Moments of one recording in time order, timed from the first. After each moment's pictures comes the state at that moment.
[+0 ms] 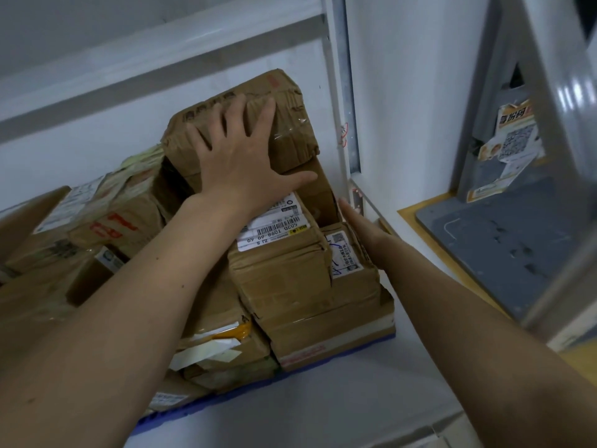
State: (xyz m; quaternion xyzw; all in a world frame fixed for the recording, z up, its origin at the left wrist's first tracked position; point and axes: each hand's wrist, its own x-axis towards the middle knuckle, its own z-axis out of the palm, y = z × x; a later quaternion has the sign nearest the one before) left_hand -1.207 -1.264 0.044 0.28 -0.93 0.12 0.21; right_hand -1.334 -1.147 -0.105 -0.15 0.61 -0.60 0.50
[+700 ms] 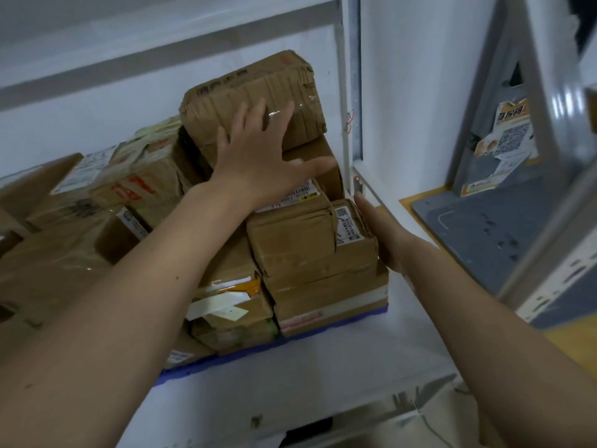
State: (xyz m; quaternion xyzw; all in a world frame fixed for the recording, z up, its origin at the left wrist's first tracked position) left_hand -1.175 -1.244 0.040 0.26 -0.96 -0.01 0.14; right_hand -1.314 -1.114 -0.115 -0.13 0.64 -0.57 0.49
